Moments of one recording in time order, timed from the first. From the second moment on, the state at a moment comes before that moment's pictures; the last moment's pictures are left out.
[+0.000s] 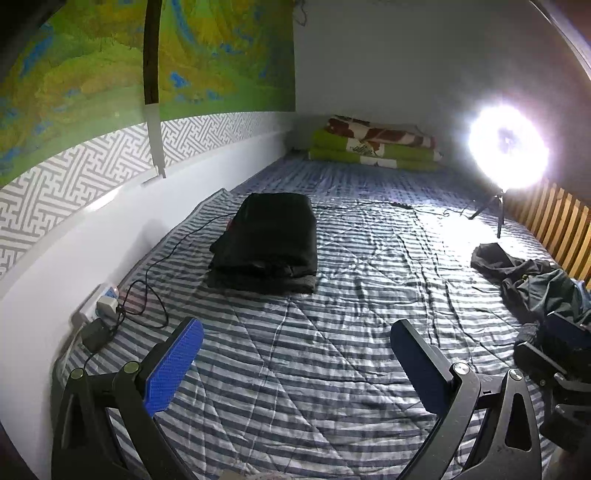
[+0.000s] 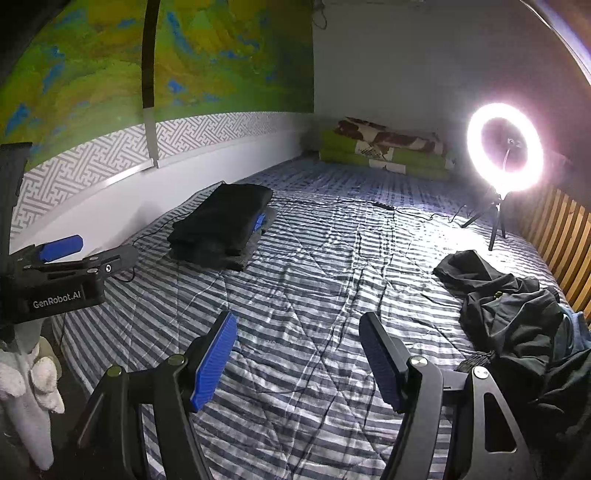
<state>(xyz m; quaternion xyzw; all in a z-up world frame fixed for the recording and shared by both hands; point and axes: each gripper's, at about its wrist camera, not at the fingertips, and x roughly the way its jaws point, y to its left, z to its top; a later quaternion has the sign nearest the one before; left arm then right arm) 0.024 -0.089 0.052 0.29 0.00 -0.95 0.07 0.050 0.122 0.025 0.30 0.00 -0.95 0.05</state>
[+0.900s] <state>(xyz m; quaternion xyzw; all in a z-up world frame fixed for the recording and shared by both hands) 0.018 -0.087 0.045 0.30 0.00 -0.95 0.06 0.053 0.128 0.020 0.31 0.00 -0.95 0.05</state>
